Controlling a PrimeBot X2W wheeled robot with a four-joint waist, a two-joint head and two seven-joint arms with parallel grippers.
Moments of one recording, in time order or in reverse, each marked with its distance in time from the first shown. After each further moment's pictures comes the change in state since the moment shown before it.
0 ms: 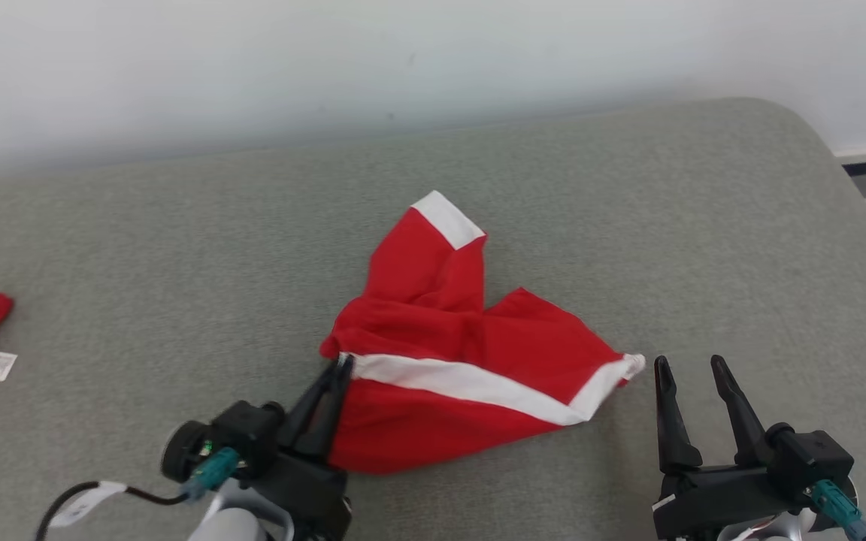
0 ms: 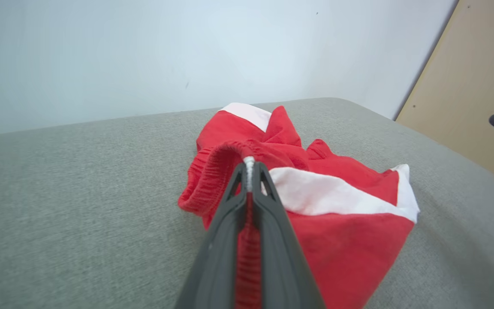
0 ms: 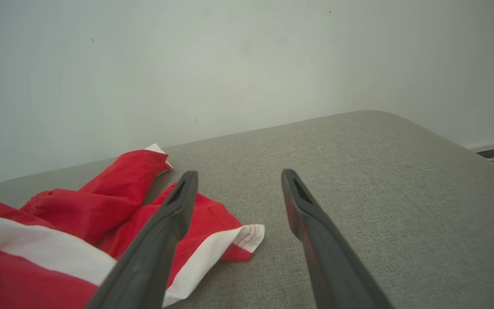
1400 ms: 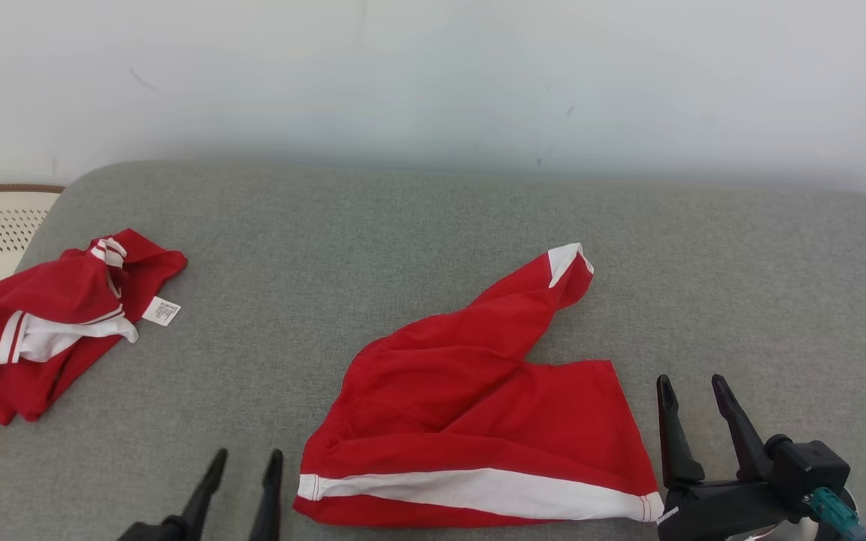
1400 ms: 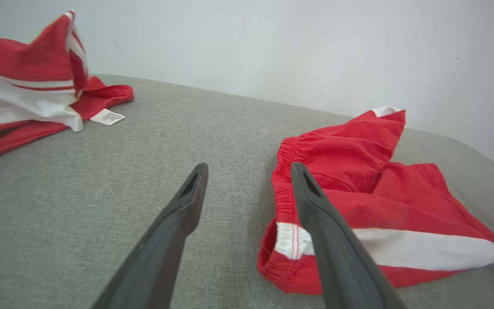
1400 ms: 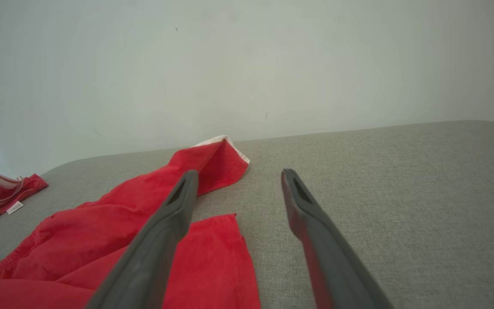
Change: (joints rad) left arm 0.335 0.042 0.207 -0.214 -0.047 0.053 -0.004; right arm 0.005 -0.022 0.004 0.062 0.022 0.000 0.000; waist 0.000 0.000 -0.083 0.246
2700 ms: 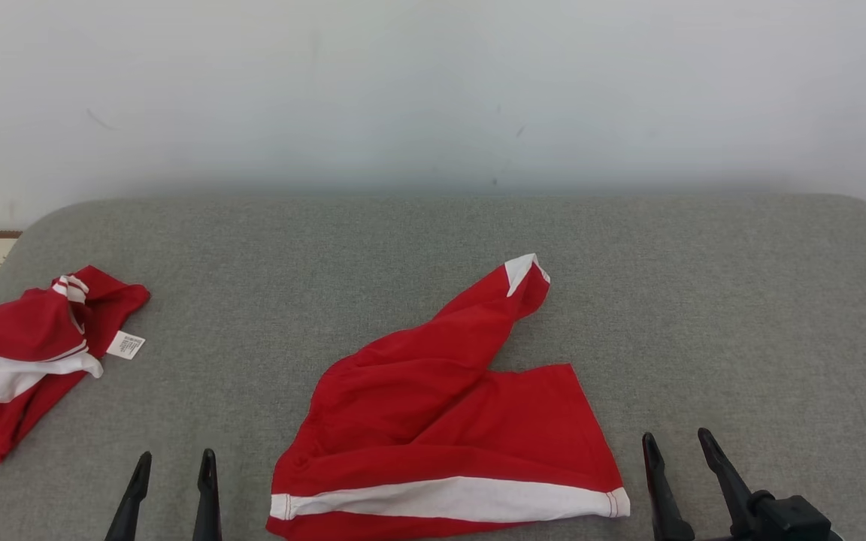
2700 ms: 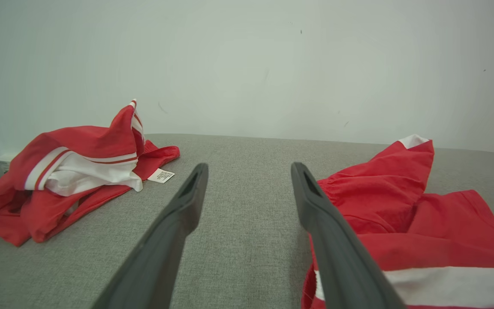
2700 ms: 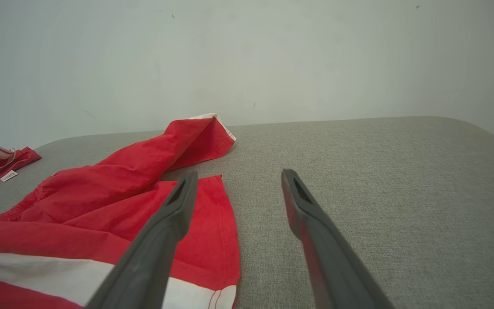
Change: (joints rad) left arm 0.112 -0.035 0.202 -0.167 0.188 0.052 -0.001; right arm 0.138 0.001 0.033 -0.072 -0.075 0.000 0.000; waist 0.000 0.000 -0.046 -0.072
